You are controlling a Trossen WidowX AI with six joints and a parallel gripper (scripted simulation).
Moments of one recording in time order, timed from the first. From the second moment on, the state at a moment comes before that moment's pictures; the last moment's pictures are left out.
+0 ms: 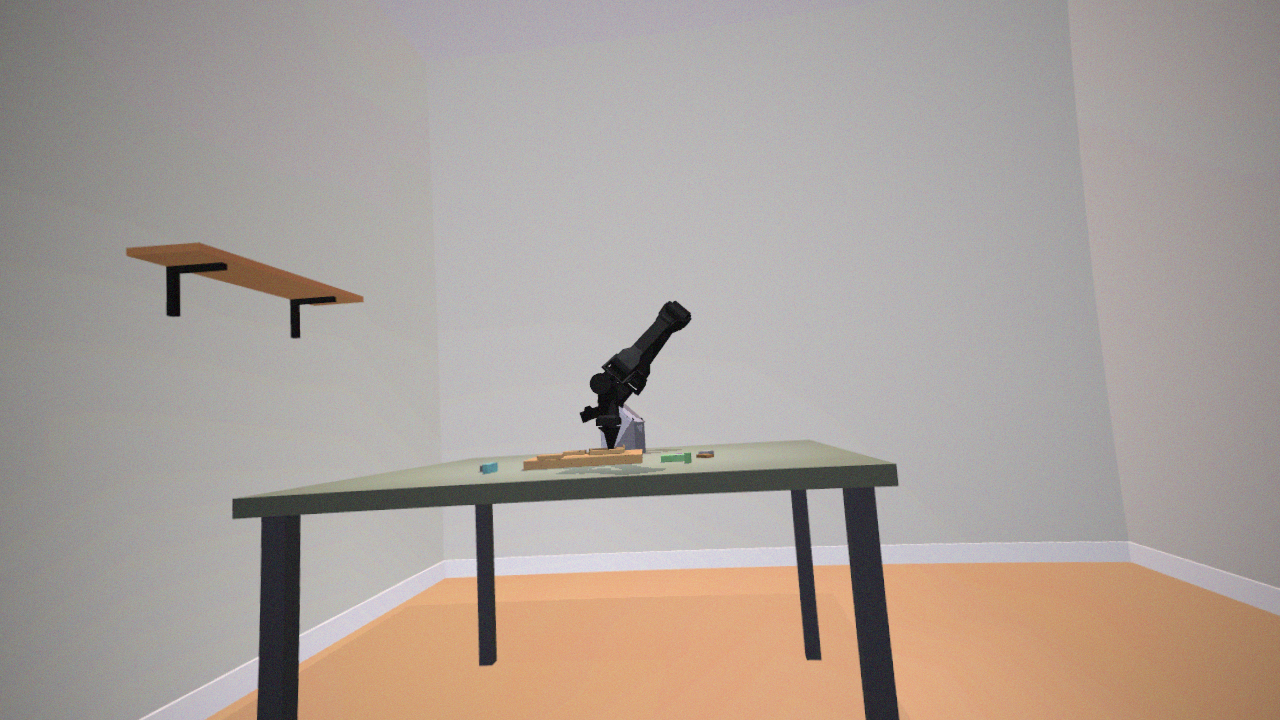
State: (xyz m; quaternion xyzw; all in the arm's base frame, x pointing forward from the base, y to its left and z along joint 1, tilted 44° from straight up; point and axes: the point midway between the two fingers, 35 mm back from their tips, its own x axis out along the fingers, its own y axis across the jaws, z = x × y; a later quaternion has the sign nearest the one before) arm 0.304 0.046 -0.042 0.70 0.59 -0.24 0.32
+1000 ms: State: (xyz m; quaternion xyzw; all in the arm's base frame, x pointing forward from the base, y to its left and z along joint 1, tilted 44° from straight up) arm 0.308 0.025 -0.062 0.70 0.59 -0.25 0.32
